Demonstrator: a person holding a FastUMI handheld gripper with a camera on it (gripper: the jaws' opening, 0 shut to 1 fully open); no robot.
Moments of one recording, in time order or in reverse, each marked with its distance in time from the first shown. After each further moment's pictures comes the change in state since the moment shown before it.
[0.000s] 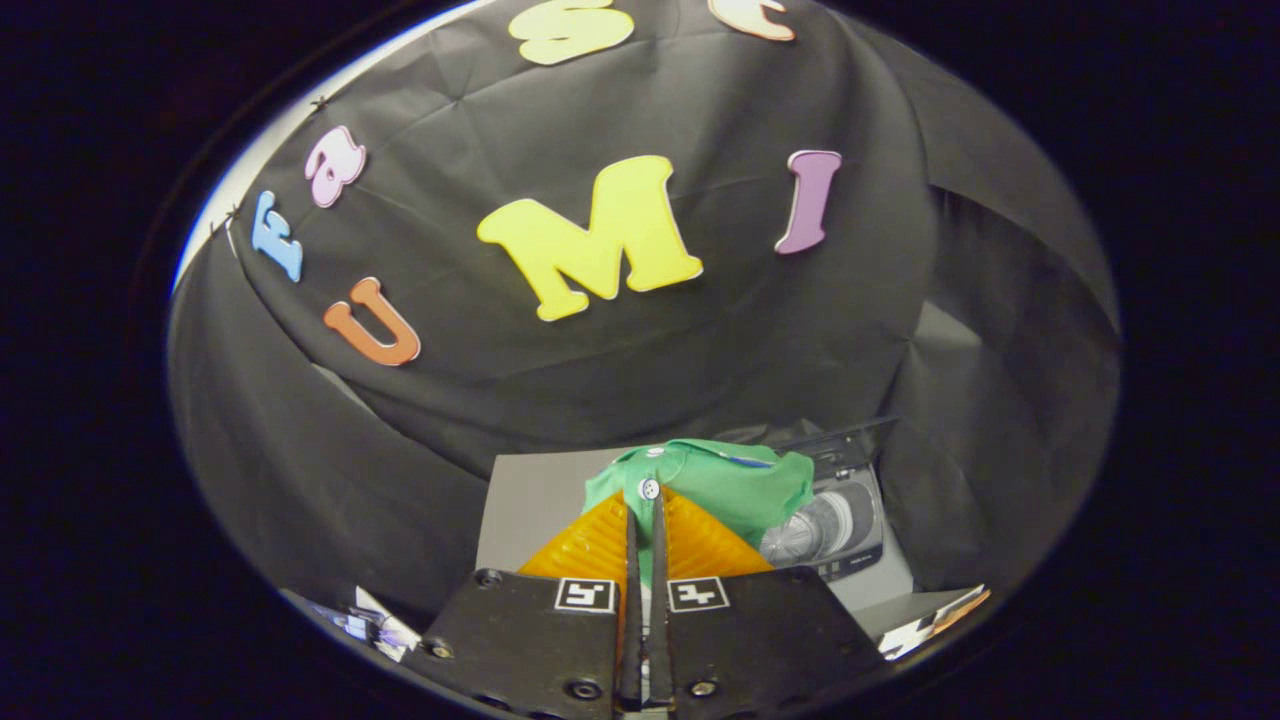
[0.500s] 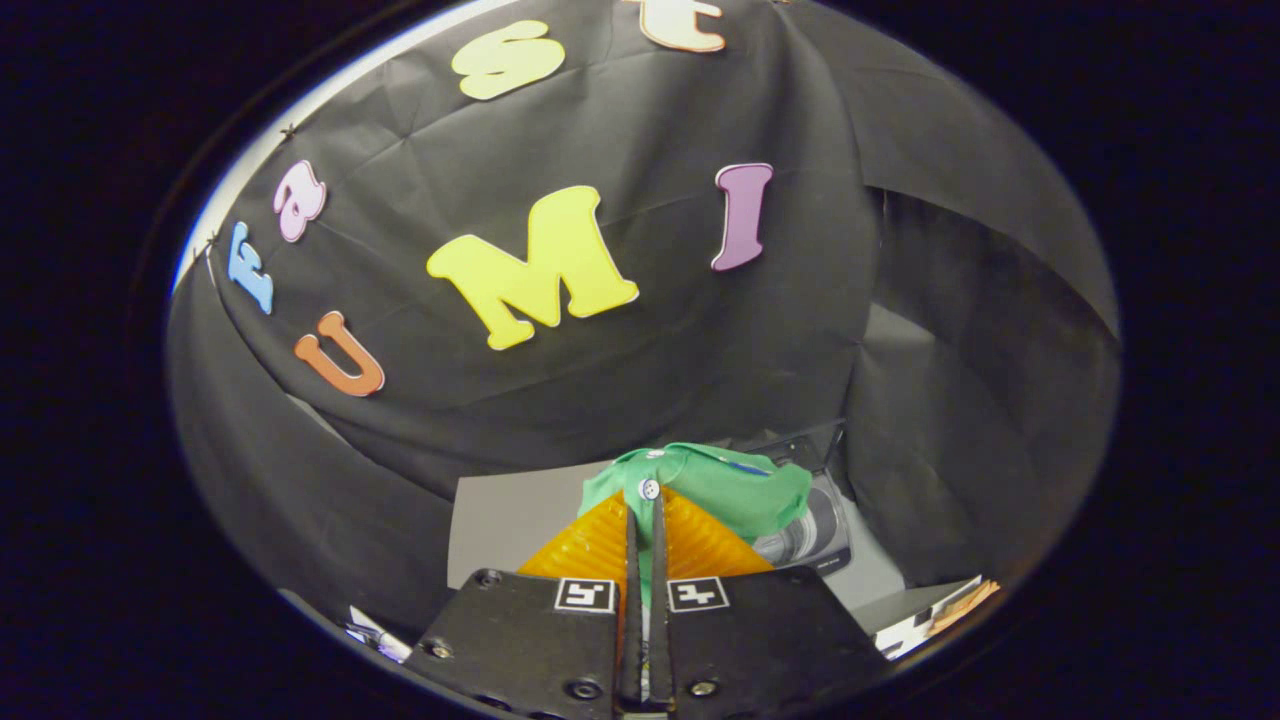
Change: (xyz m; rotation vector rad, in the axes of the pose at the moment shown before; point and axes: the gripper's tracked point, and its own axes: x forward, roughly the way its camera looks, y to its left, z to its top) arm -0.019 -0.063 0.014 0.061 -0.085 -0.049
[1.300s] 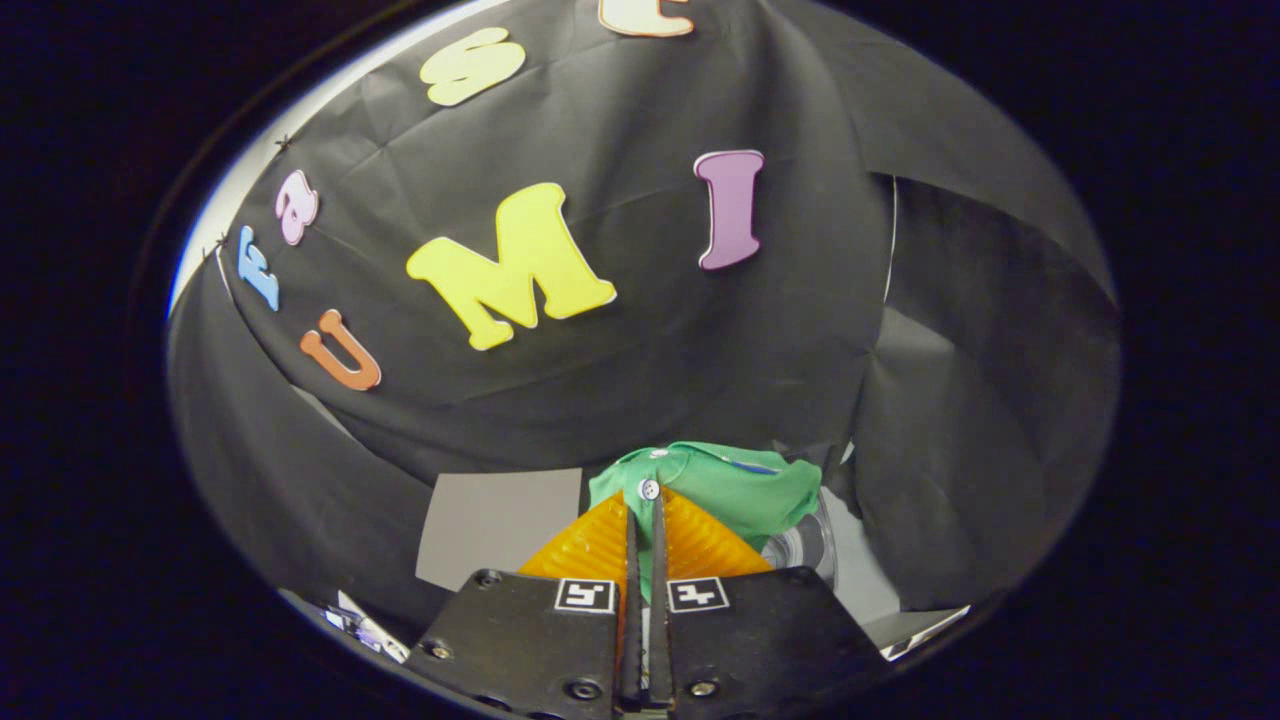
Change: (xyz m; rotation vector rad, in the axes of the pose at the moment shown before) arm 0.061 -0.095 0.002 -0.051 0.036 0.092
